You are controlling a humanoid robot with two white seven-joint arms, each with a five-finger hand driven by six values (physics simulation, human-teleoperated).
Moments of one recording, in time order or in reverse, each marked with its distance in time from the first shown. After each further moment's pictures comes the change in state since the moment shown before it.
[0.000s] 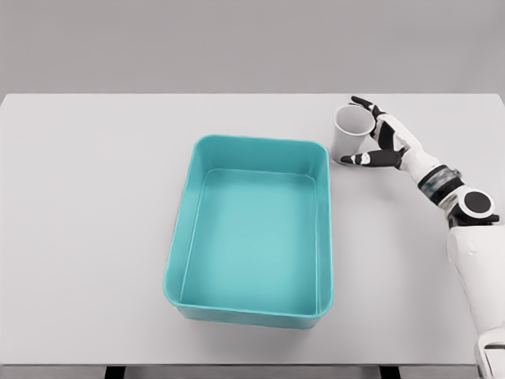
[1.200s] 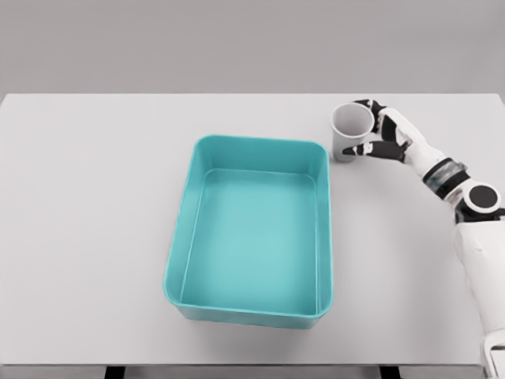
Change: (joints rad) left arm -0.002 0.000 0.000 0.000 0.000 0.000 0.000; right arm 0.006 -0.023 -0.004 -0.077 0.054 0.004 0.001
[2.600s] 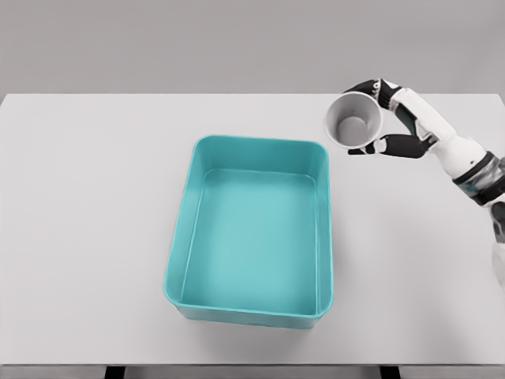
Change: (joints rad) left arm 0.002 0.000 0.000 0.000 0.000 0.000 0.000; right arm 0.229 -0.125 -0.046 -0.656 -0.003 -0.026 0.000
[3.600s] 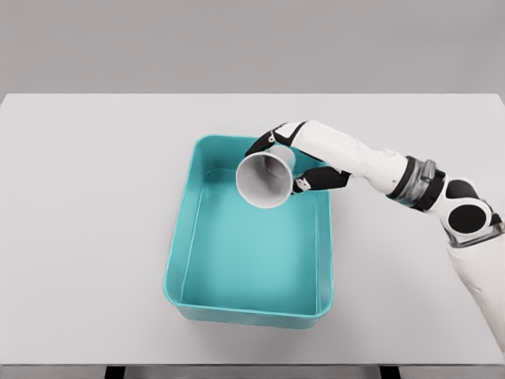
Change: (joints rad) left arm 0.000 0.000 0.000 0.000 0.000 0.000 0.000; right arm -0.080 0.002 0.276 -0.167 0.288 -0.135 0.000
